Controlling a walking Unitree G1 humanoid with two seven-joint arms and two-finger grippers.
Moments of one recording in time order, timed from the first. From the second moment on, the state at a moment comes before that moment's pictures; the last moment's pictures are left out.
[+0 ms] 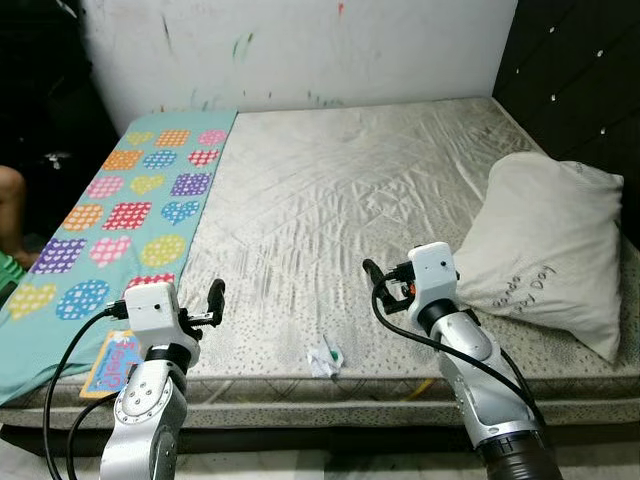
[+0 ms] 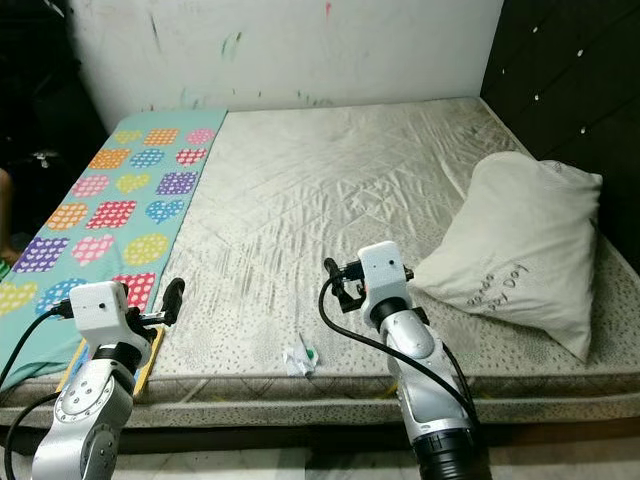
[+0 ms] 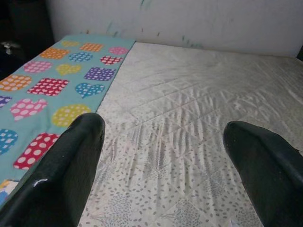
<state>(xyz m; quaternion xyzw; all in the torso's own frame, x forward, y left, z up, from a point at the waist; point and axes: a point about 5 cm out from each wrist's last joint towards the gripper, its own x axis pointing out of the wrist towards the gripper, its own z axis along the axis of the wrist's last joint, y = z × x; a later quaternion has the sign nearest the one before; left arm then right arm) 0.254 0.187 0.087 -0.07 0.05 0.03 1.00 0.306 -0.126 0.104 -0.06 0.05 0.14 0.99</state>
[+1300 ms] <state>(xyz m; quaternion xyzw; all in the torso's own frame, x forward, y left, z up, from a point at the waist) 0.255 0.187 0.082 -0.09 0.07 0.04 0.99 0.305 -0.124 0.103 -0.06 0.03 0.14 0.99</state>
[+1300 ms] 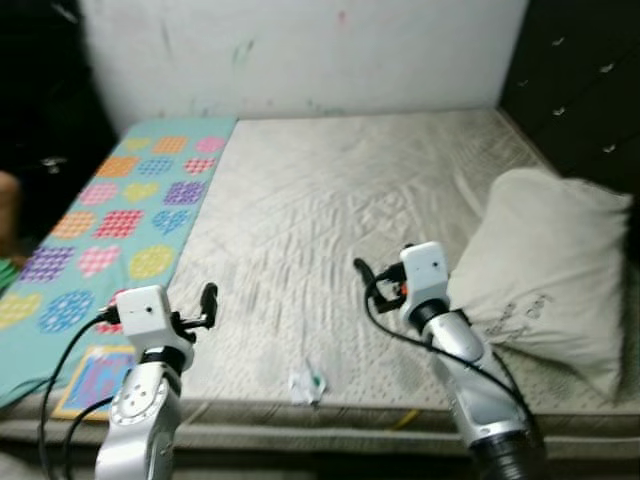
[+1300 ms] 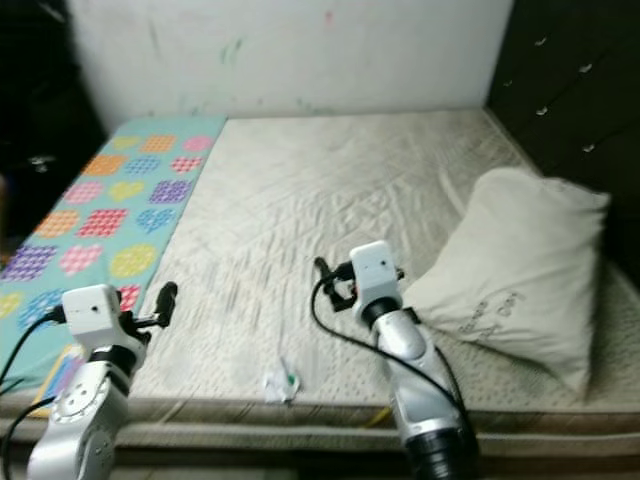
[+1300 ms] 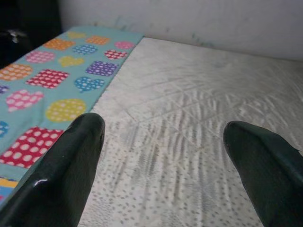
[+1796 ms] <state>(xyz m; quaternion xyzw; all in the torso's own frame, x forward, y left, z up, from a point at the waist) 0.258 0.183 0.083 -0.09 0.07 0.03 0.99 0.306 -0.128 0.104 -0.06 0.04 0.14 0.99</state>
